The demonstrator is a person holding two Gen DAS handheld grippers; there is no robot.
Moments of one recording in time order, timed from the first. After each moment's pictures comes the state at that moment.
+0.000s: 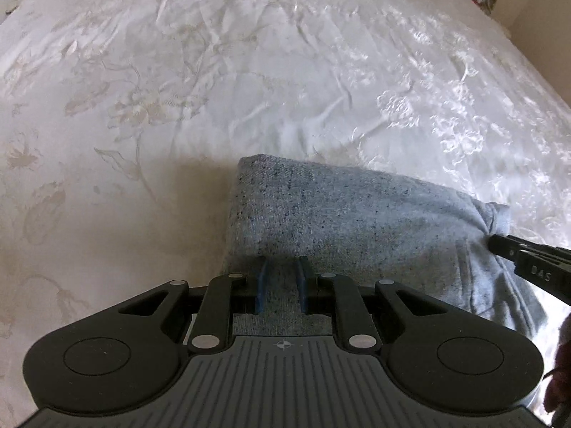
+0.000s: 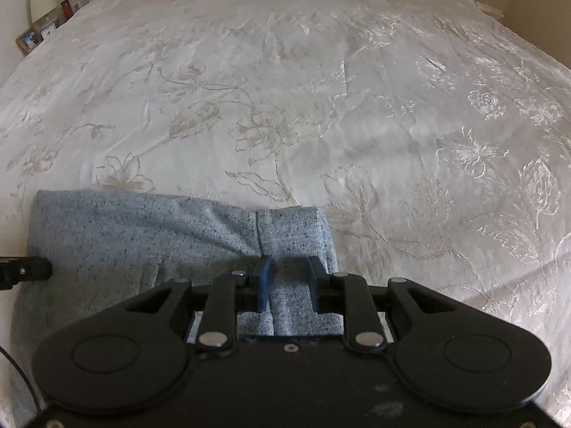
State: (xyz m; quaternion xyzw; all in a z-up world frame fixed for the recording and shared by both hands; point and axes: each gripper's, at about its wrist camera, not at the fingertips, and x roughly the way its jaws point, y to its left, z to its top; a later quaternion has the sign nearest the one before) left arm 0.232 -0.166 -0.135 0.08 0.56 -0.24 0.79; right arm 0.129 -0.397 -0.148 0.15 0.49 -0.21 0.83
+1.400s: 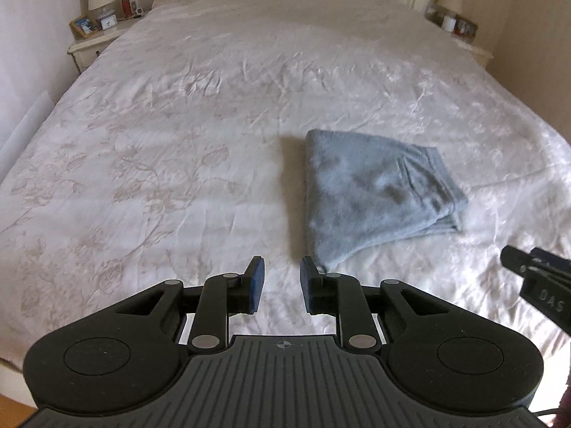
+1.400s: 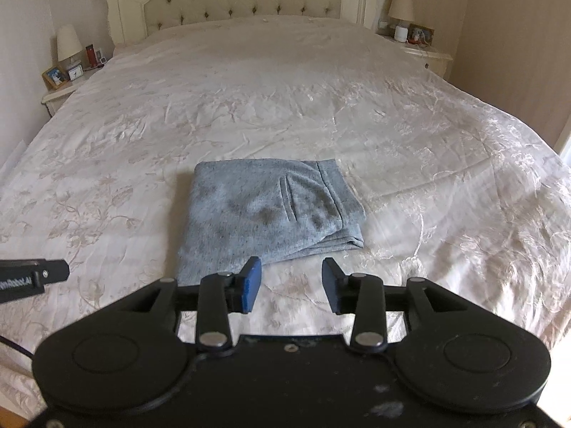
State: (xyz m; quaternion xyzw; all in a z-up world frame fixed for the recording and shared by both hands) left arm 0.034 -0.005 0.042 0.11 0.48 -0.21 0.84; right arm -0.089 -0.148 0.069 0.13 0.42 -0.26 0.86
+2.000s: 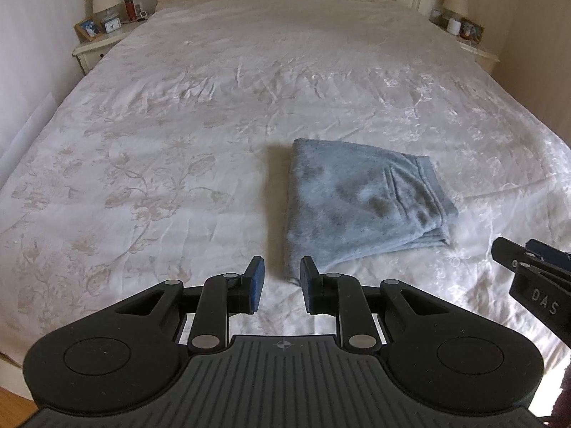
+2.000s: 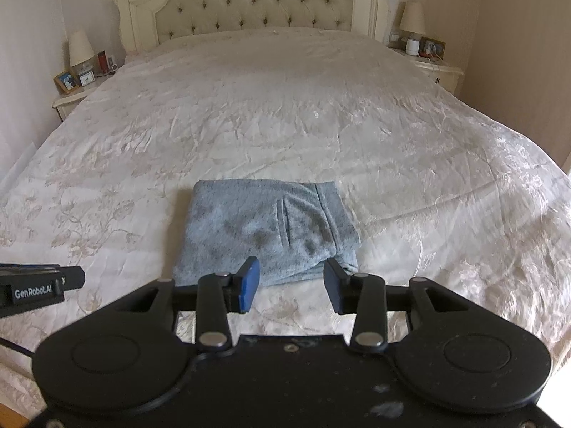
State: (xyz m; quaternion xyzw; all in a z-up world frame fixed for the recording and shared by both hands) left arm 0.026 -0.048 0.050 0.10 0.48 -0.20 0.85; right arm -0.082 -0.186 0.078 0.12 0.40 -0.24 0.88
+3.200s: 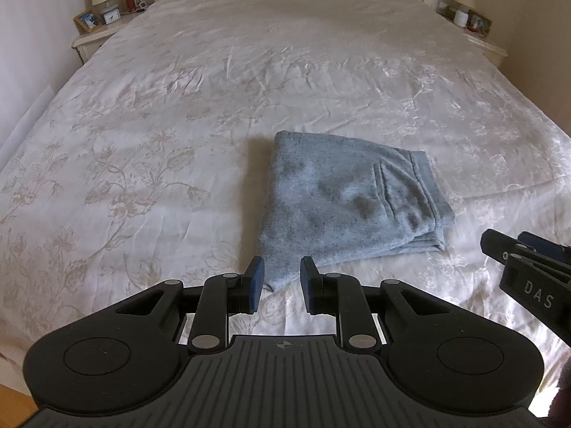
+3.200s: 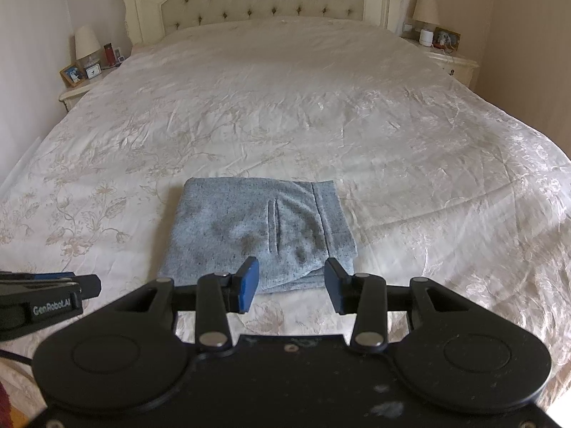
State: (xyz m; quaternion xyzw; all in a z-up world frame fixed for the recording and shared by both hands) left arm 0.027 -0.100 0.032 0.11 0.49 -0.18 0.84; right arm -0.064 -0.224 0.058 0.13 0.42 -0.21 0.87
